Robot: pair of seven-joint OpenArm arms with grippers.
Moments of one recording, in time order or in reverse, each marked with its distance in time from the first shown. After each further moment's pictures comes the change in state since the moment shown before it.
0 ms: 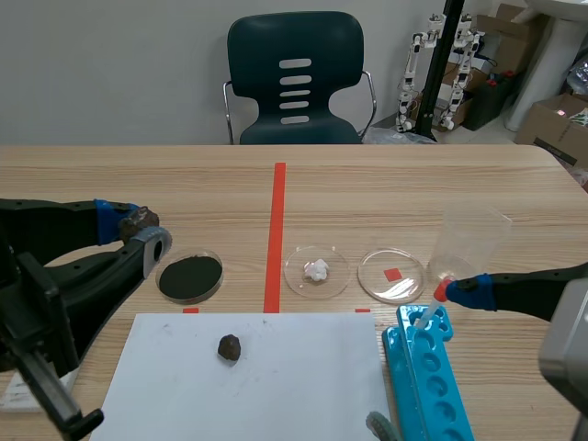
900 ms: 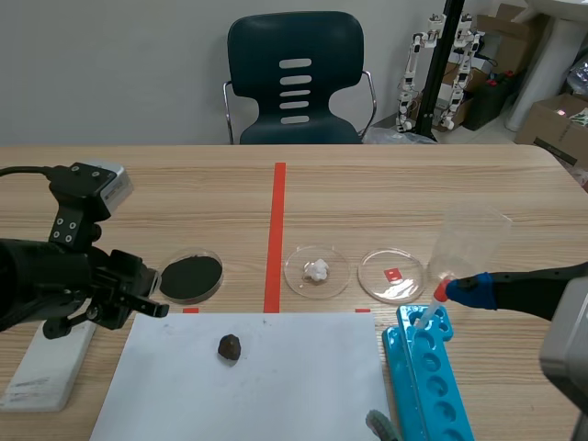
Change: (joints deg) left arm -36.9 6.0 14.7 -24.2 -15.0 13.2 45.9; right arm 0.0 0.0 0.0 0.0 0.0 0.0 0.2
